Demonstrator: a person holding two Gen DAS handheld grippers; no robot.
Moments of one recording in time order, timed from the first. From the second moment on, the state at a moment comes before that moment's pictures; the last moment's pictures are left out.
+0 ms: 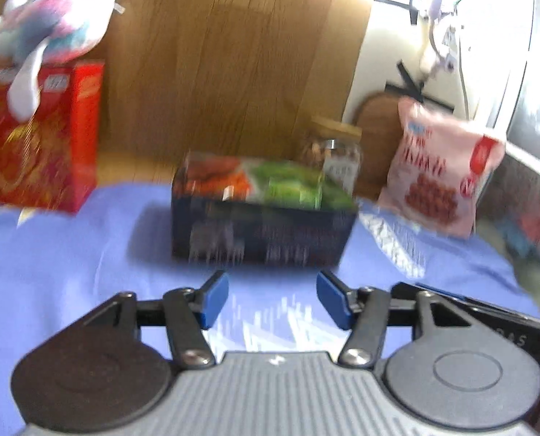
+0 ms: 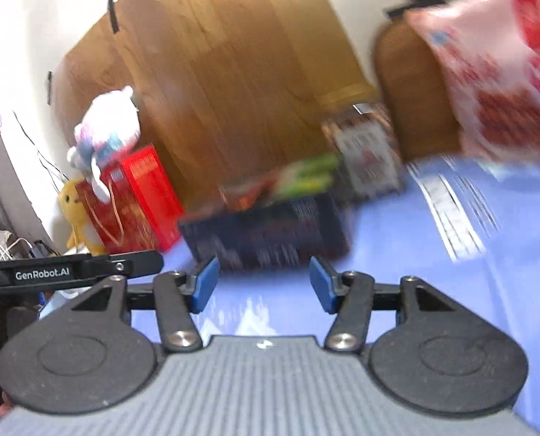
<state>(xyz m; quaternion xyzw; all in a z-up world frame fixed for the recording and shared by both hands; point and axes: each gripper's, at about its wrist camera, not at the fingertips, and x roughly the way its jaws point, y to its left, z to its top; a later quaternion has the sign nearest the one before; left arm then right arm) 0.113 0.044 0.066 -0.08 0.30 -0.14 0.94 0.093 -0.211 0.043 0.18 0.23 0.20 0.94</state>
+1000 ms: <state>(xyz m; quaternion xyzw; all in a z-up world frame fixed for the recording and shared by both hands) -0.066 -0.001 0.054 -0.01 0.28 -0.04 0.96 -0.078 -0.208 0.027 0.19 0.26 0.18 0.93</state>
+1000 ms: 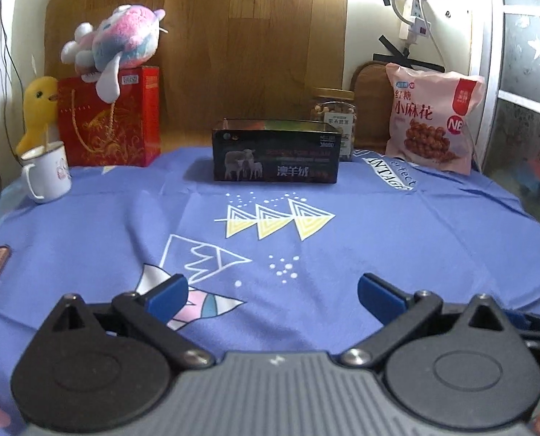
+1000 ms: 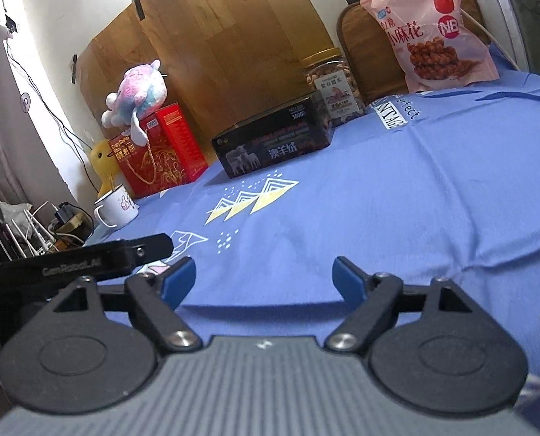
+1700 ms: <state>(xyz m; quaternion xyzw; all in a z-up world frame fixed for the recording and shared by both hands) -0.074 -0.008 0.050 0.06 0.24 0.01 0.97 -0.086 -0.217 0.021 0.21 0.27 0.11 0.93</state>
